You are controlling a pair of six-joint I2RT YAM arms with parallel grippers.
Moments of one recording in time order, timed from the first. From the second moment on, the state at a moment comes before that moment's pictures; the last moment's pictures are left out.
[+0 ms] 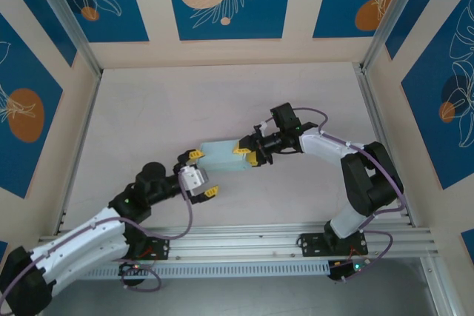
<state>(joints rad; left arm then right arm) -0.77 0.71 0.32 0.07 0.22 0.52 0.46 1.61 0.95 -0.33 -1.06 1.08</state>
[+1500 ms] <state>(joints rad) -0.87 1.20 0.85 -0.44 0.19 0.51 0.12 1.38 0.80 -0.50 -1.10 0.93</state>
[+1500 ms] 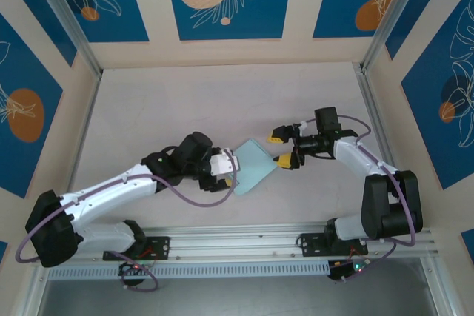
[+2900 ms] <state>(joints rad) -0.66 1.51 0.53 0.29 0.11 -0.83 0.31 1.83 1.06 -0.47 -0.64 0.50</state>
